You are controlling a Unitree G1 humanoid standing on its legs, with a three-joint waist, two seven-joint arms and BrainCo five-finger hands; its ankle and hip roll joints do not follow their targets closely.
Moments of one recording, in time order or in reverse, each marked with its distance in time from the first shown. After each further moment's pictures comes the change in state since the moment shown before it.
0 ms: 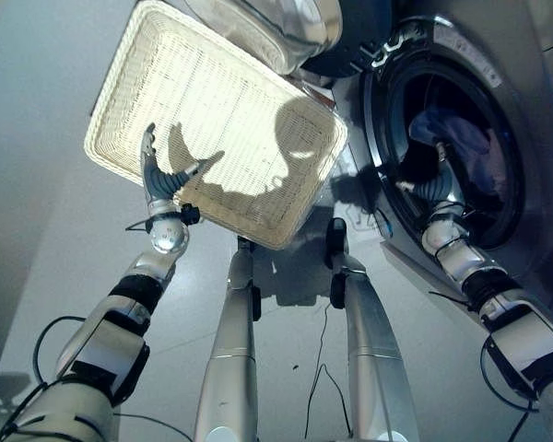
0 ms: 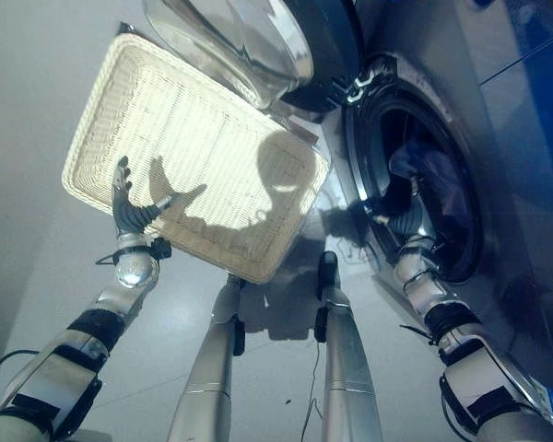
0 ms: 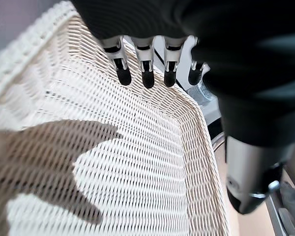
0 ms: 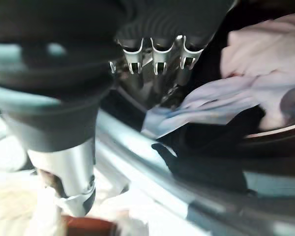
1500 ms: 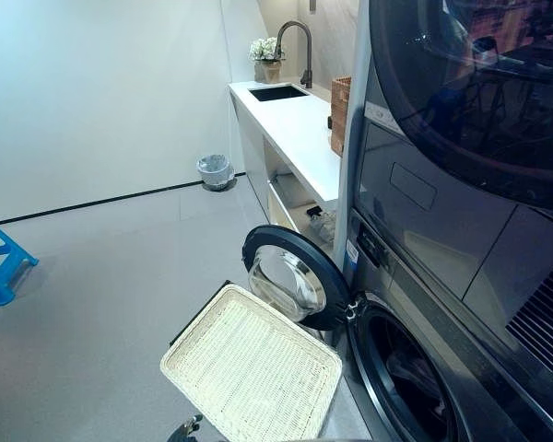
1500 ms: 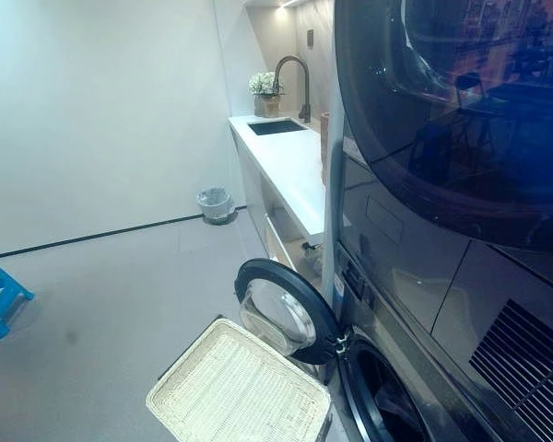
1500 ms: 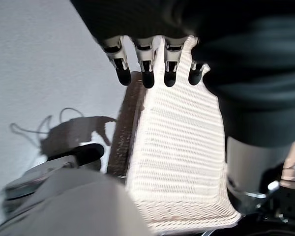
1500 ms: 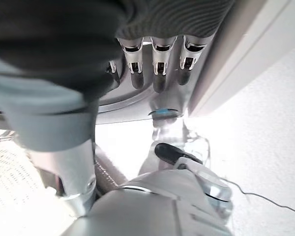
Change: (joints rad) left arm 0.756 -0.223 0.086 0.352 0.159 0.294 -0.688; right arm 0.771 0.306 -0.279 0.472 0.214 0.230 0.662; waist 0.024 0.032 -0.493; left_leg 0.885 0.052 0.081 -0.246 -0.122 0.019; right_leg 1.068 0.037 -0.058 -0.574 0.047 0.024
